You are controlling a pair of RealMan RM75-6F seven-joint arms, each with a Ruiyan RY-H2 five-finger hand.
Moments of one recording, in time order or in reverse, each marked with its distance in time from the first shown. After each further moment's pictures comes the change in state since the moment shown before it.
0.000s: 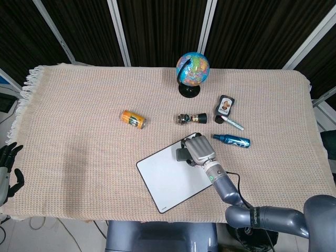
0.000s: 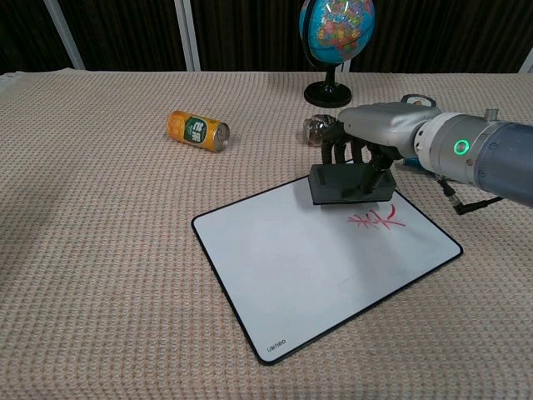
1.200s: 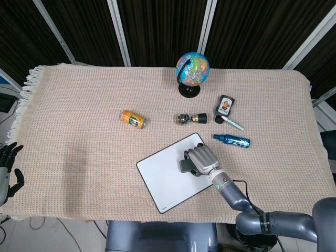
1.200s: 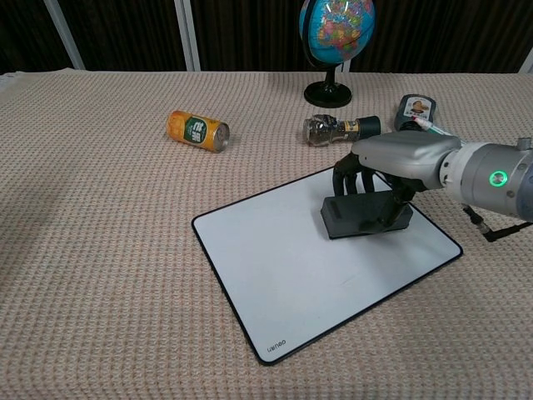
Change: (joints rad) left arm -0.001 0.002 0.003 -0.002 0.001 -0.003 -0.003; right arm -0.047 0.077 -0.099 -0.066 -0.103 -0.052 0.081
